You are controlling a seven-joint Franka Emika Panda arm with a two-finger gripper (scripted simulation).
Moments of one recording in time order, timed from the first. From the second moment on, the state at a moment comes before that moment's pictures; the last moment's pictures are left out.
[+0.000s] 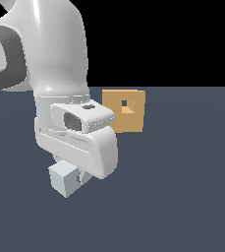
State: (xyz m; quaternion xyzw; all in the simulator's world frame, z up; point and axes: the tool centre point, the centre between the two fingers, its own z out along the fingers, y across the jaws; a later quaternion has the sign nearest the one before) arm -0.083 -0.080 0.024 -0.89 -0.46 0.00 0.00
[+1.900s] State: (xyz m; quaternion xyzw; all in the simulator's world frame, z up) arm 0.079 0.067 0.110 -0.68 -0.74 0.00 0.00
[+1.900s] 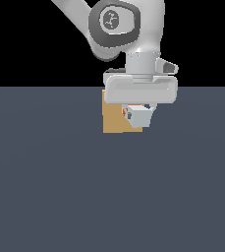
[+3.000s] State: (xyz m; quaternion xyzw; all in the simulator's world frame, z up) arm 0.078 0.073 0.110 -0.68 -0.74 0.00 0.00
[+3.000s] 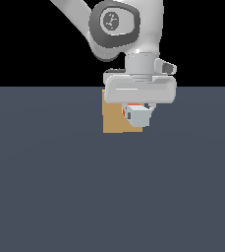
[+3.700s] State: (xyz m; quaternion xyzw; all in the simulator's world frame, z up) arm 0.071 0.155 0.112 -0.68 -0.74 0.00 0.00
